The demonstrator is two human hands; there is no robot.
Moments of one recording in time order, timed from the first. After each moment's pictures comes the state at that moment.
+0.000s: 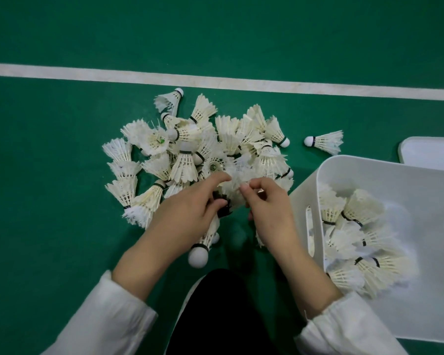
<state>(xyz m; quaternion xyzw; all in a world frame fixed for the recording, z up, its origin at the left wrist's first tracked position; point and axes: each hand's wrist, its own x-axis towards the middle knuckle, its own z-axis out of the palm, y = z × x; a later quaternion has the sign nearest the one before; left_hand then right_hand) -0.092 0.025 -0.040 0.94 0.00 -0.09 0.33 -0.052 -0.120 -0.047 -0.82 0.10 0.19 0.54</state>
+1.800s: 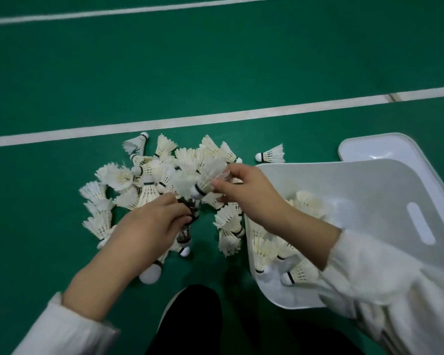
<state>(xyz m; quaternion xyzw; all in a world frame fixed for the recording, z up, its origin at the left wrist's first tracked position) -0.094 -0.024 0.031 0.97 -0.06 -0.10 0.20 -0.026 -0.202 0.025 -0.77 -0.04 0.23 0.60</state>
